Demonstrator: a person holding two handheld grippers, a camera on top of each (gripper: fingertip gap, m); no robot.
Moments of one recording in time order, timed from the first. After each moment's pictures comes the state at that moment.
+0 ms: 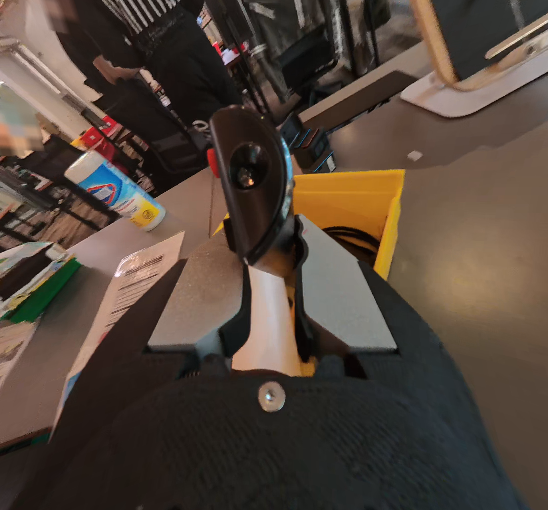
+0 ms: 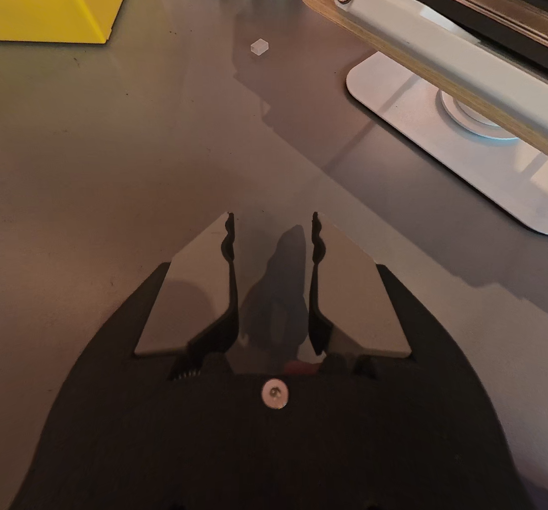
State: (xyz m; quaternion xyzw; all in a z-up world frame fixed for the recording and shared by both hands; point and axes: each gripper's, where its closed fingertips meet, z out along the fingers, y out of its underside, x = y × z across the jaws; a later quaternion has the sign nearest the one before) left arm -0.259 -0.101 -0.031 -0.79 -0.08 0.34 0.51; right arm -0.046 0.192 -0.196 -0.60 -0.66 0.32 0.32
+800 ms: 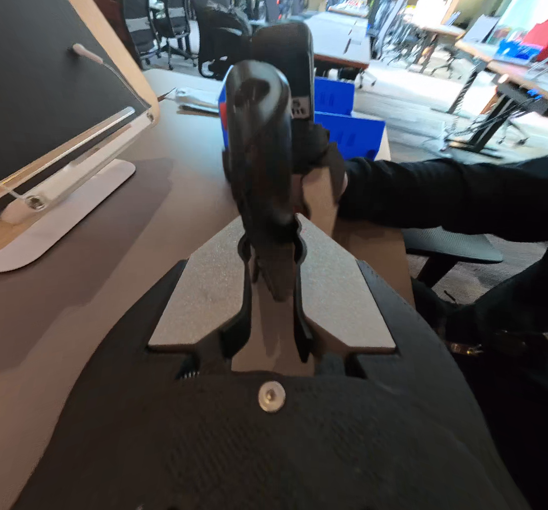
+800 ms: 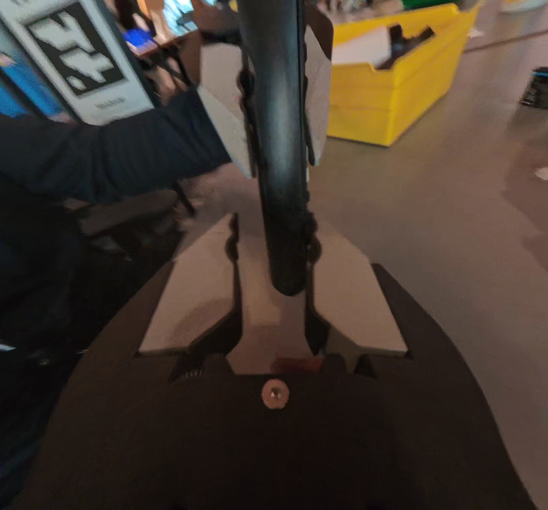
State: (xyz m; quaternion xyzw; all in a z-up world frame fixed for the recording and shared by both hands) left arm 0.006 0.093 -0.084 -0.76 0.19 -0.23 0.57; right arm -0.002 0.057 -0.128 -0.34 -0.71 0.61 0.11
